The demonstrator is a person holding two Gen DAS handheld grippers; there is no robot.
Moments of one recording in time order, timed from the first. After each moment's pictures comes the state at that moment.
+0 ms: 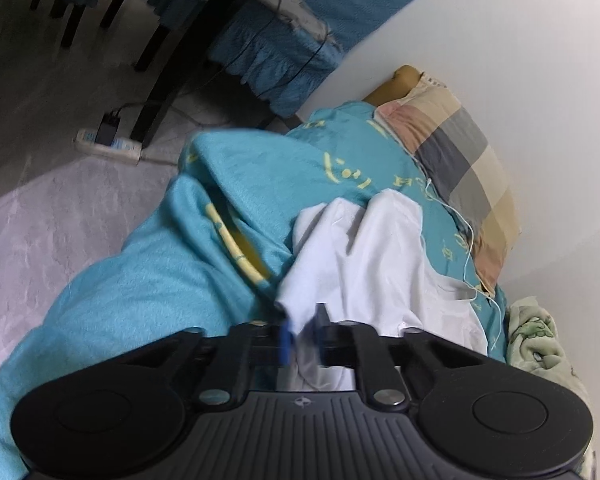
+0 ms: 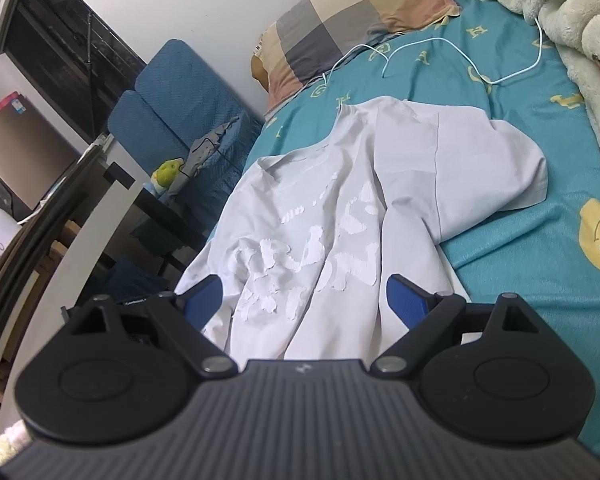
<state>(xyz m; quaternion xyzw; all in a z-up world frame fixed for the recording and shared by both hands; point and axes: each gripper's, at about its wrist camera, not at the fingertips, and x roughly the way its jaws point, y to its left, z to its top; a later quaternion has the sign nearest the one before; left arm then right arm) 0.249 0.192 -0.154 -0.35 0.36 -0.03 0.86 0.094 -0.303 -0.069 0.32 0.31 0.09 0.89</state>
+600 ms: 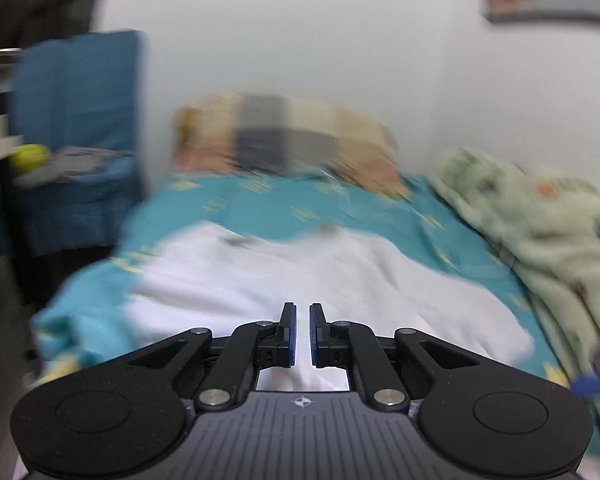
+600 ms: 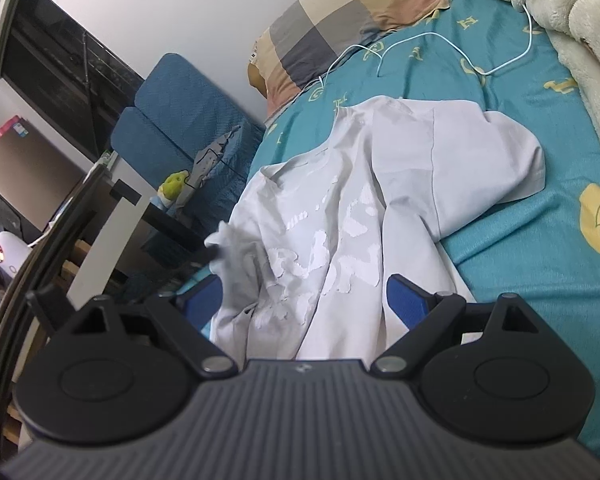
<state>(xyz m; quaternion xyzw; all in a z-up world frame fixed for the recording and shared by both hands) 0.210 -0.024 -0.098 0.03 0.27 -0.23 0.93 0.092 -0.315 -0.071 0.36 0.31 0.10 0.88</state>
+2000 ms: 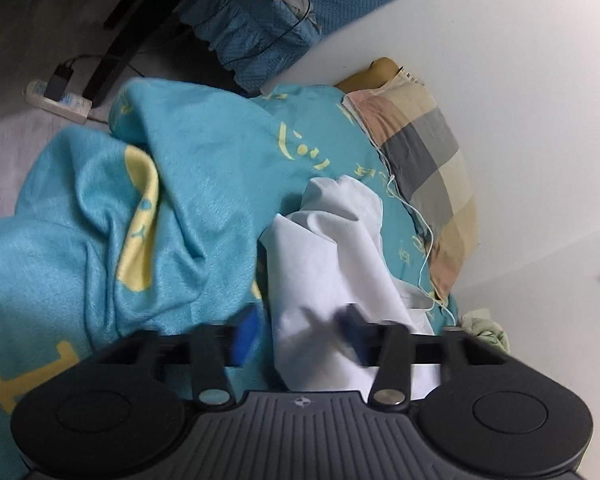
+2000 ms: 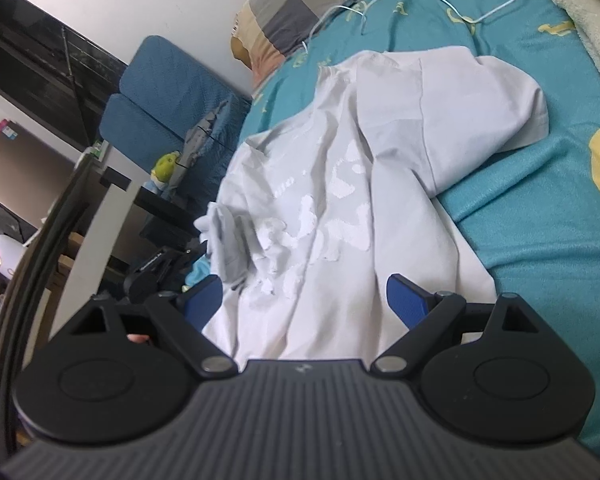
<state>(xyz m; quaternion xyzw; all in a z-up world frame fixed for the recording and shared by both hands) 0.311 0.163 -0.193 -0.44 0.35 -0.10 0.82 0.104 -0.308 -0.100 0.38 0.35 0.10 0.85</state>
